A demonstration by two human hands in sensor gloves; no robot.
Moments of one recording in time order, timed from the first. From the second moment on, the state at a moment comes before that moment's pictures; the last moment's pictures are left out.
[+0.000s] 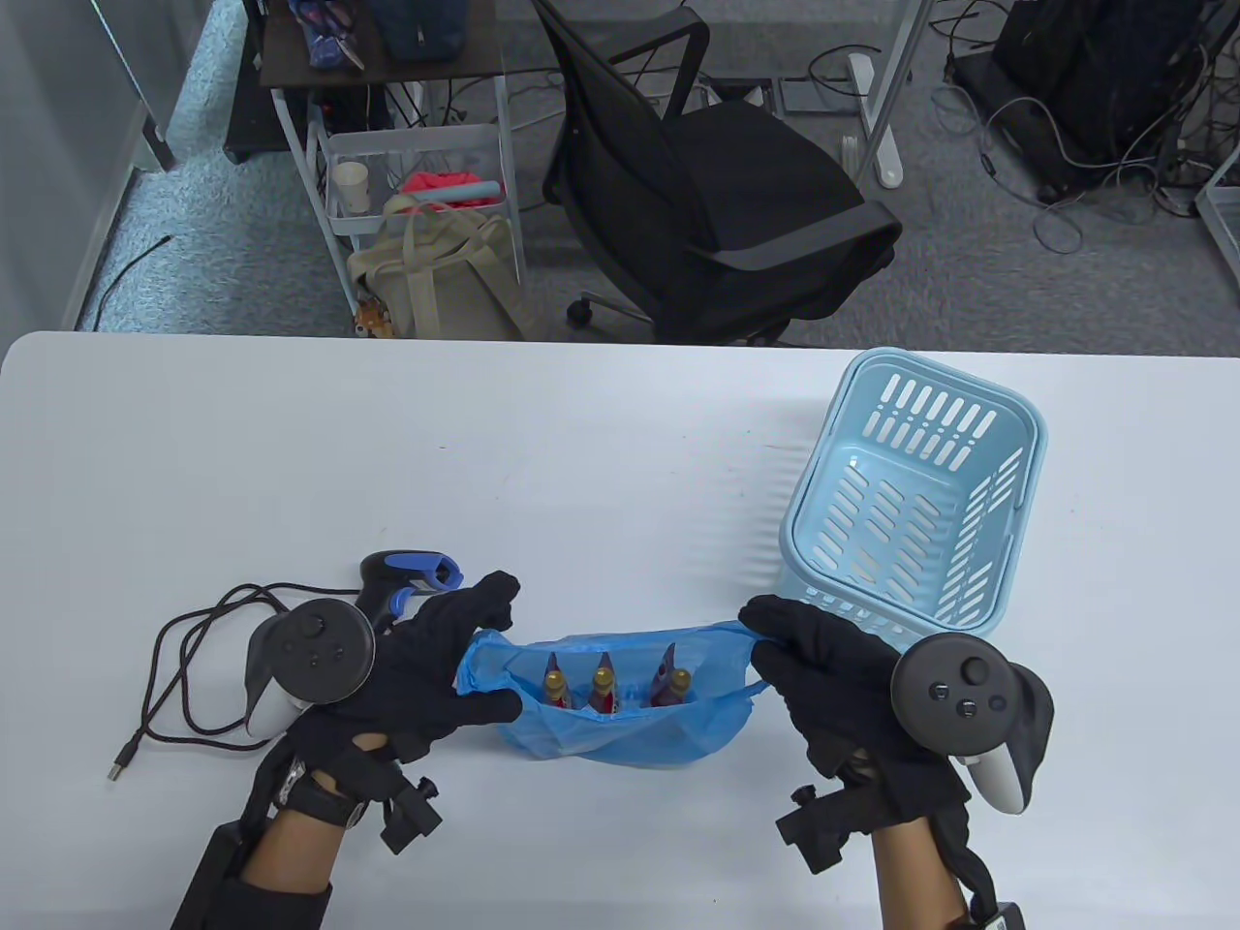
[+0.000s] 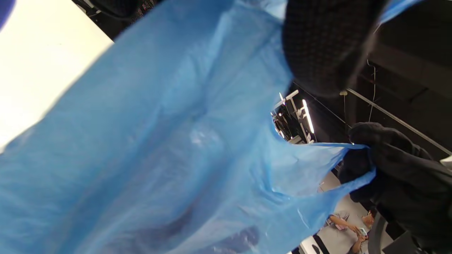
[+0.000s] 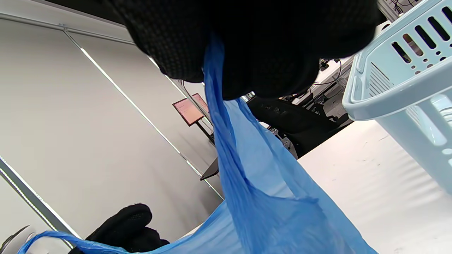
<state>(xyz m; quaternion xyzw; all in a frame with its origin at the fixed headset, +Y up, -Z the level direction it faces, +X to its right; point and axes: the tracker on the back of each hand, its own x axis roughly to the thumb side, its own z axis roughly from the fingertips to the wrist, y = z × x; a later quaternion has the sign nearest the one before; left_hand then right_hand) -0.210 -0.667 -0.210 -0.08 -0.24 0.45 0.86 0.166 -0.582 -0.170 0.10 -0.03 0.90 0.42</state>
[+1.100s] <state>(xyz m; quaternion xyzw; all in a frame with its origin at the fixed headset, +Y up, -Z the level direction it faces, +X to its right) -0.197 -0.662 -0.215 -0.07 -0.22 0.45 0.86 0.145 -0.683 -0.187 0.20 -0.03 0.81 0.55</state>
